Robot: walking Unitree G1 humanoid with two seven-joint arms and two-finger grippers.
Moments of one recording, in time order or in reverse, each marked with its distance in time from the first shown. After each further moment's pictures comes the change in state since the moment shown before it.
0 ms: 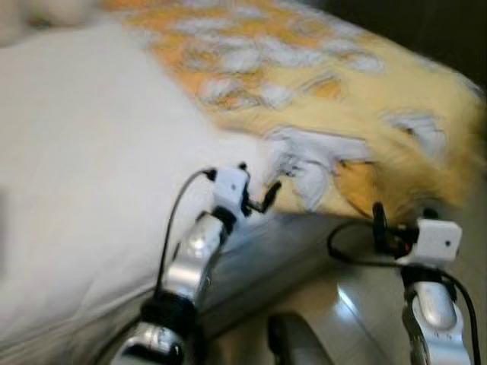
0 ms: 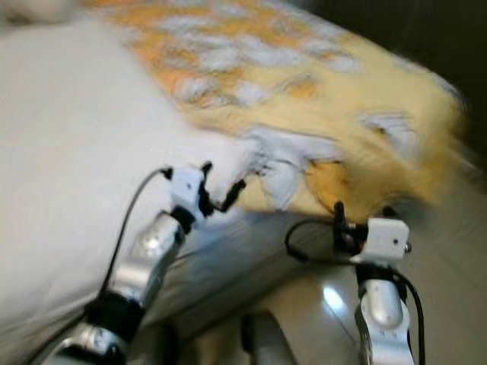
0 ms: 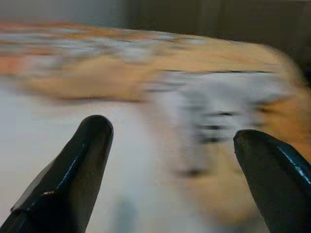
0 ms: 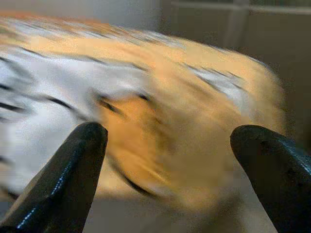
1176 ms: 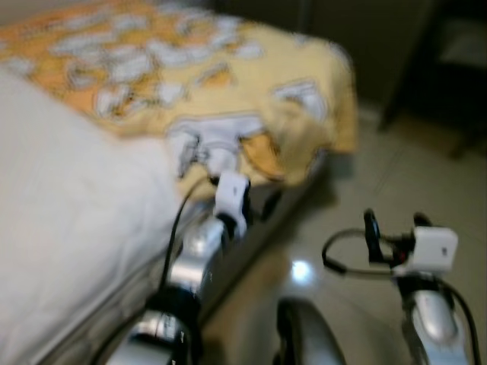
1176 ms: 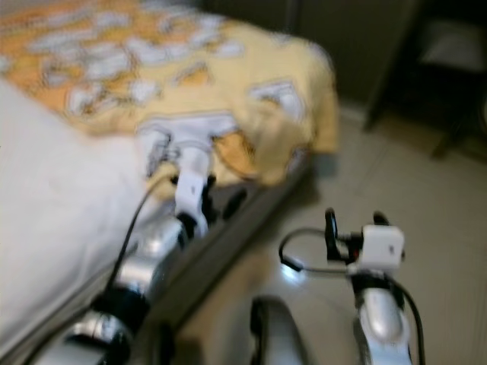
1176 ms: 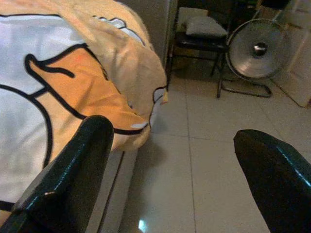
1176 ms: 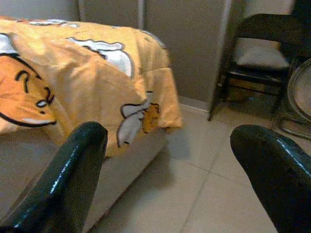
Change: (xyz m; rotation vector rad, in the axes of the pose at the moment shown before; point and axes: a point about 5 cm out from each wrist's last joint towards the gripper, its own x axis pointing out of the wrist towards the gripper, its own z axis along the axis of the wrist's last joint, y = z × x) left arm 0.002 -0.003 -0.024 -0.076 0.109 -0.033; right arm -0.017 0.004 -0.003 0.020 0.044 0.052
